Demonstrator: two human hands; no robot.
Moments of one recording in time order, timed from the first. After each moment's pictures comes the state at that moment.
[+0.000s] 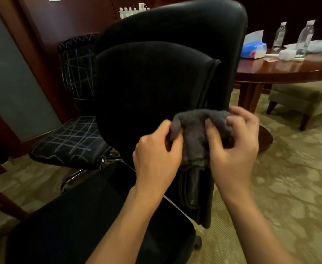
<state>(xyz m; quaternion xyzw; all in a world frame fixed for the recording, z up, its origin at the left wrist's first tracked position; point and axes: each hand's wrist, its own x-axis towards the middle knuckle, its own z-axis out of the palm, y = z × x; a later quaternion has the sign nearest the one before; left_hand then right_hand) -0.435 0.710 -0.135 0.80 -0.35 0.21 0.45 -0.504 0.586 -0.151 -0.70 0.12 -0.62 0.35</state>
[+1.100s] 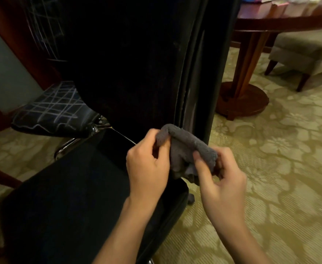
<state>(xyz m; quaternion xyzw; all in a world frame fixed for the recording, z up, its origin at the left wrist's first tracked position) -0.455 0.731 -0.236 0.77 -0.32 0.16 0.52 -0.564 0.639 -0.241 -0.73 0.17 -0.44 0.49</state>
